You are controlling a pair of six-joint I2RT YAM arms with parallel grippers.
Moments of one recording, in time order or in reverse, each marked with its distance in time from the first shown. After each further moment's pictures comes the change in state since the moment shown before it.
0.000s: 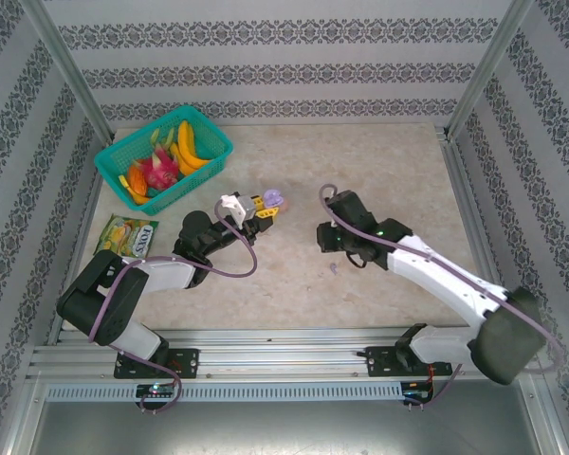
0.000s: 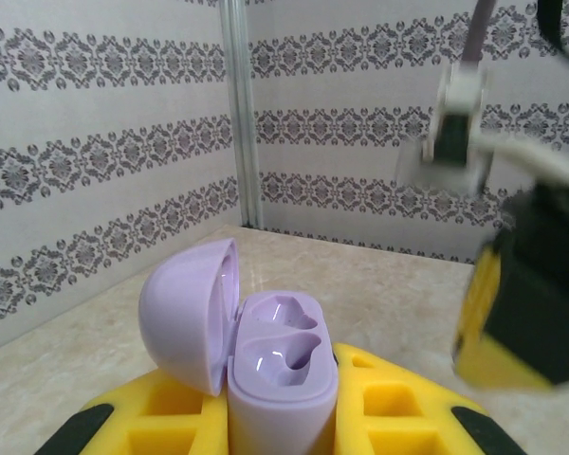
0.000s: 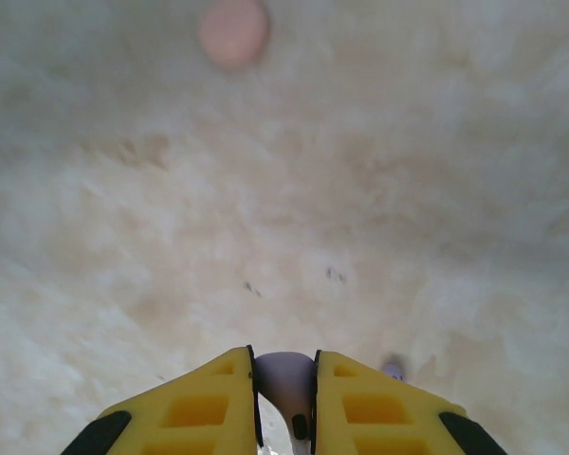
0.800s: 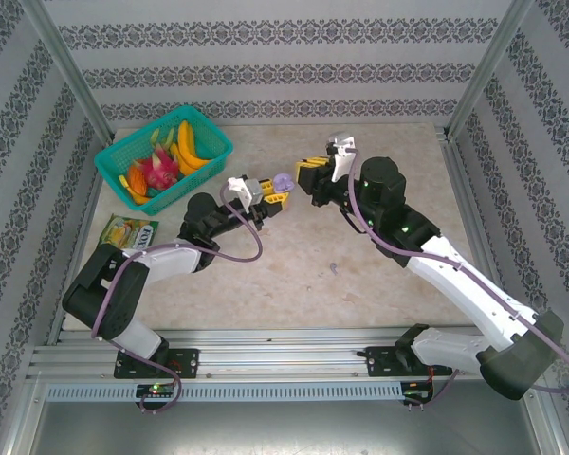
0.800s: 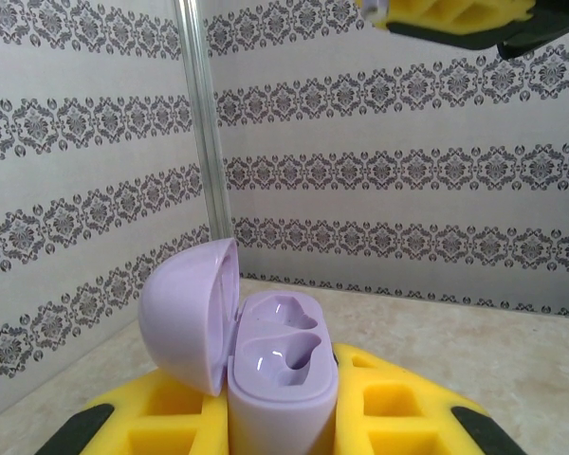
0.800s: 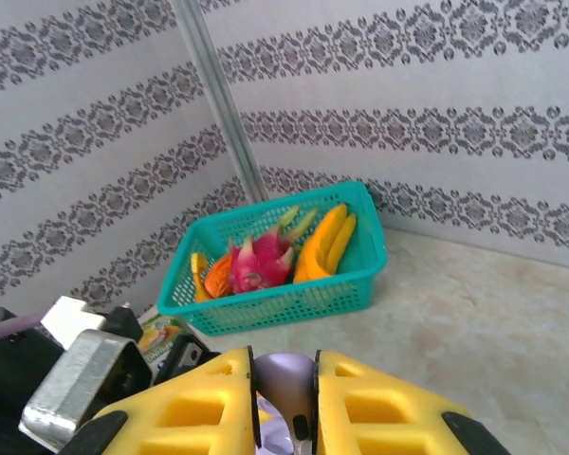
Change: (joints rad) left arm 0.000 0.042 0.182 -0.055 0.085 -0.020; right arm -0.011 -0.068 0.153 0.539 -0.222 -0.227
